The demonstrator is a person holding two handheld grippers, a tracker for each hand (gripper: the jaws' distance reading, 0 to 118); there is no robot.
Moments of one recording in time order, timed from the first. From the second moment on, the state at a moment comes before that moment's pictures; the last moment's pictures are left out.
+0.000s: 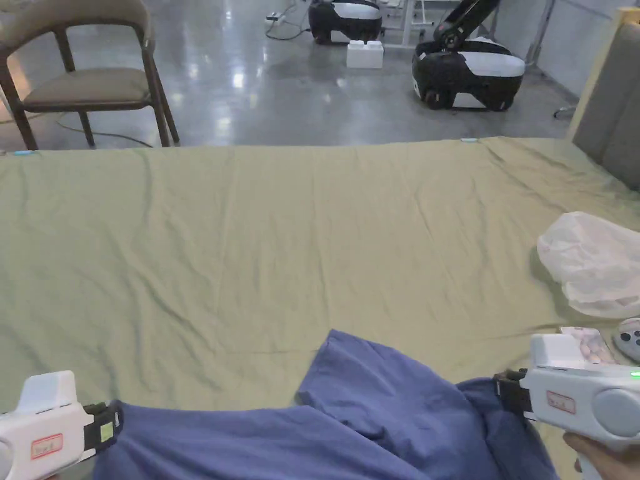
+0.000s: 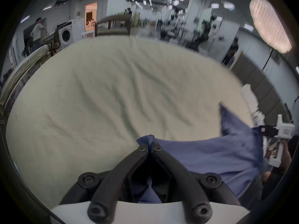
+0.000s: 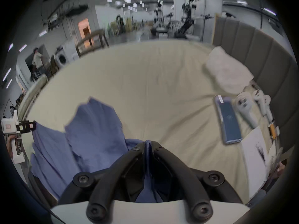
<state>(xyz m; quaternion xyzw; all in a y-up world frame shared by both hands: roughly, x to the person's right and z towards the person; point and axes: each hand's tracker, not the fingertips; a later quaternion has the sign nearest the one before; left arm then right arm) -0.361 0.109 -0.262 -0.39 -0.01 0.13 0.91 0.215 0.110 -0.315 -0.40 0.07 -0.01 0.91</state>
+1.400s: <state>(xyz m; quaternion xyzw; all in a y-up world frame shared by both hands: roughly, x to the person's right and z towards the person) -0.400 0.471 -0.425 -0.05 0.06 0.03 1.00 0.212 0.472 -0.478 -0.08 -0.02 -0.04 1.00</state>
